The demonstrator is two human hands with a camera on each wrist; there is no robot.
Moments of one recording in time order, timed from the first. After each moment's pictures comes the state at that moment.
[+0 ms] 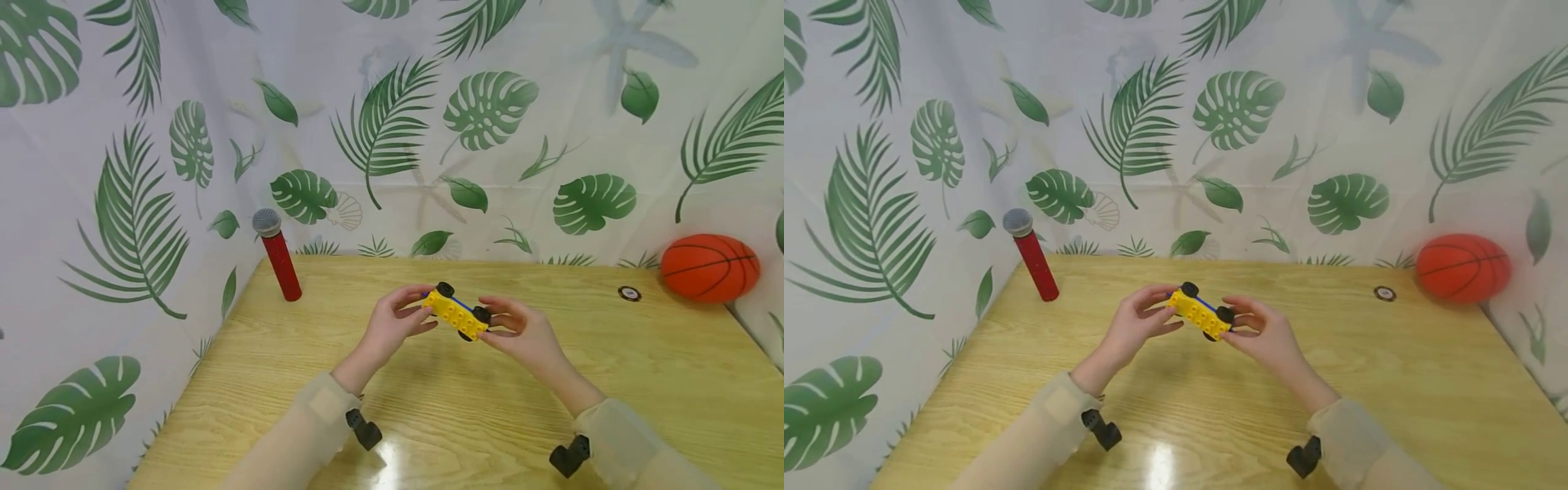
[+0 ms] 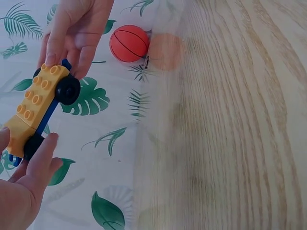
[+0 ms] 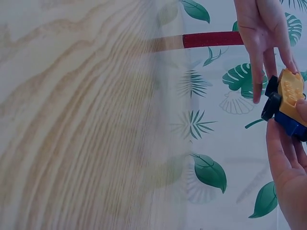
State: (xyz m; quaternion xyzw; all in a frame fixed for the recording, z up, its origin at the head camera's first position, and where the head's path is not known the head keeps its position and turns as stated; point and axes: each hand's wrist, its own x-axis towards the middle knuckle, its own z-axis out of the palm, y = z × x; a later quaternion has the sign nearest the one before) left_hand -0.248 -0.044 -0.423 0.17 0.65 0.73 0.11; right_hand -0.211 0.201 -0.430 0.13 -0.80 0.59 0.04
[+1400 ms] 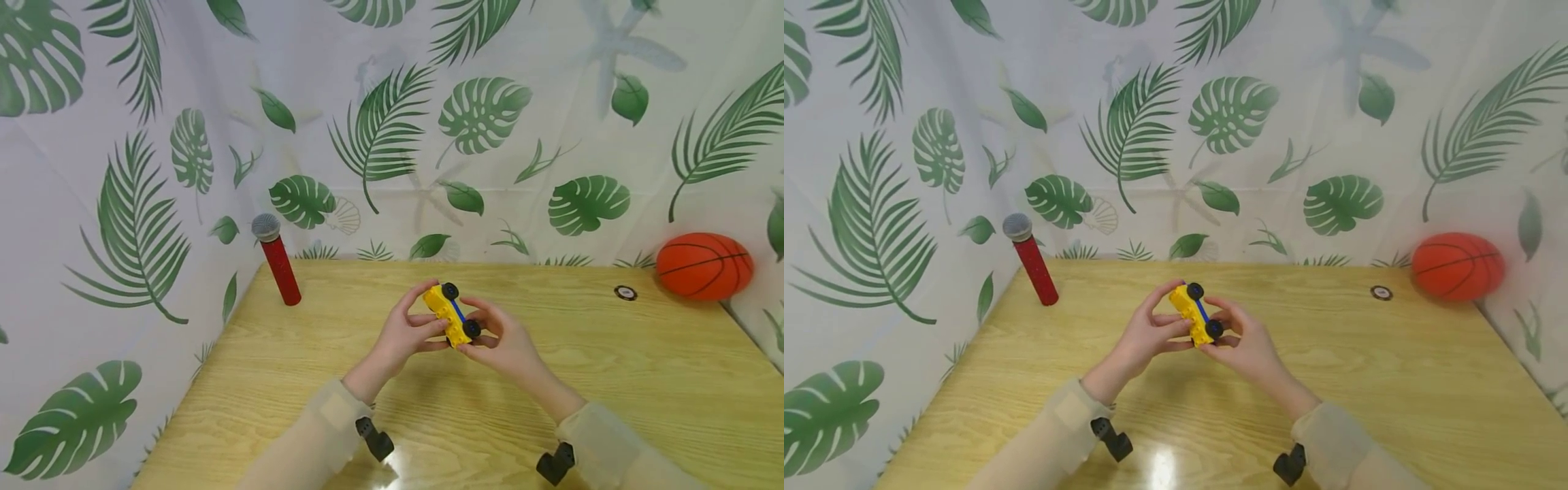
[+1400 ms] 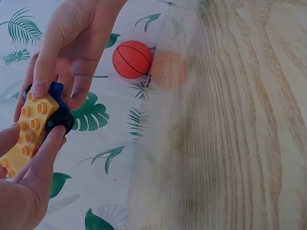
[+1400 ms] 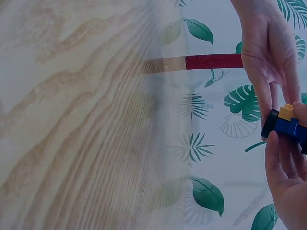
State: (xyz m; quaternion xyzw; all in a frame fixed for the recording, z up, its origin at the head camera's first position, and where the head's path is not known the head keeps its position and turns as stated) left_hand -0.236 -0.024 -0.424 0.12 0.62 0.76 0.16; right_hand -0.206 0.178 -0.437 0.21 -0.77 0.59 0.07
